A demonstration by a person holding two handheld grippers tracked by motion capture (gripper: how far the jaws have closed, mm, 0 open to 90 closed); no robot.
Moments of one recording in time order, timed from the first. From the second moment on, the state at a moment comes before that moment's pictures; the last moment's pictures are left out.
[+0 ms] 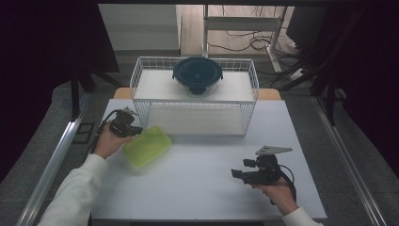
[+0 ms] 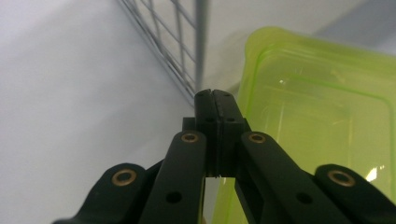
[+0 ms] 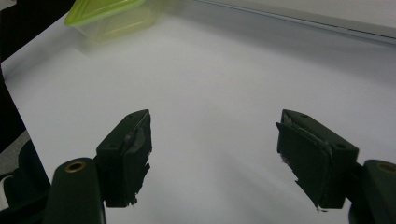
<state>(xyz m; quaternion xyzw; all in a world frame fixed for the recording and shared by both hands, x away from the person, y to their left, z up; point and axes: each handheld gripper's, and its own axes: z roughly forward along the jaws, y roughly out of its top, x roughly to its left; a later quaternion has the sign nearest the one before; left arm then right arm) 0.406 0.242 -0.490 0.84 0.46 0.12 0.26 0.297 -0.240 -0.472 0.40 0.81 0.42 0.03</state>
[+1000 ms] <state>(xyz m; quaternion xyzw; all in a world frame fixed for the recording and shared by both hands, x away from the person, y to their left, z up) 0.362 0.130 -0.487 0.92 0.29 0.05 0.26 0.297 -0.240 -0.472 0.40 0.81 0.42 0.03</state>
